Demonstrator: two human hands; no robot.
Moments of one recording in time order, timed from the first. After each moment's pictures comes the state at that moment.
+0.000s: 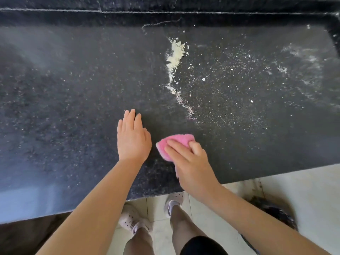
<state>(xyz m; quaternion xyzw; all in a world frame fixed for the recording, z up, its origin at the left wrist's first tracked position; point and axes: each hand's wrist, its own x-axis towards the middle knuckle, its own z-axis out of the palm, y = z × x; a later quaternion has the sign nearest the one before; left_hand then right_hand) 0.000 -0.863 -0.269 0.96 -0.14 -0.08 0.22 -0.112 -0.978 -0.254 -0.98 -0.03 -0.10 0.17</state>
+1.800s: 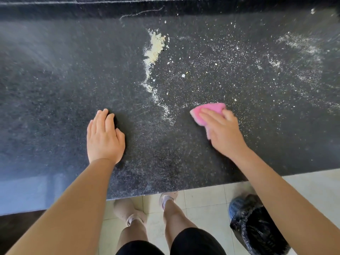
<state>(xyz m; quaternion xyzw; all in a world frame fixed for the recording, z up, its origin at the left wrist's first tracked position) -0.005 -0.873 -0.281 0.98 -0.11 -0.02 0.15 -0.094 -1.147 -0.274 -0.98 0.00 -0.12 0.14</state>
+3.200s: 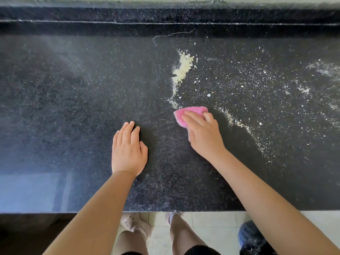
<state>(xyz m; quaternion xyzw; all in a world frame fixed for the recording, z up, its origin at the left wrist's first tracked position) -0.004 -0.872 -0.279 0.98 -0.12 -0.02 0.13 -0.019 -1.072 -0.274 -0.97 -0.04 -0.13 0.18</state>
